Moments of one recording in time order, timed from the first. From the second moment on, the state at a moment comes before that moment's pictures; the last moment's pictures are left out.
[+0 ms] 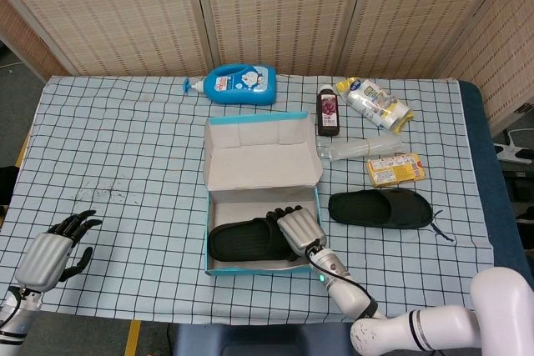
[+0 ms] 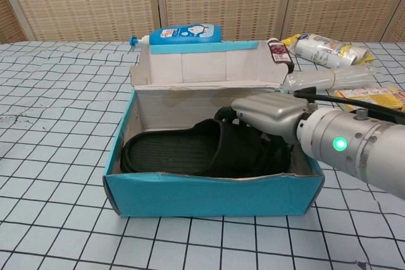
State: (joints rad) left arm -0.20 -1.21 0.04 -1.40 1.64 1.44 -0.10; right arm 0.82 -1.65 0.10 -1.78 -0.77 1.08 -0.80
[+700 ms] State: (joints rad) left arm -0.20 -1.21 0.04 -1.40 1.64 1.43 -0.10; right arm 0.79 -1.56 0.11 -1.79 -0.91 0.99 -0.53
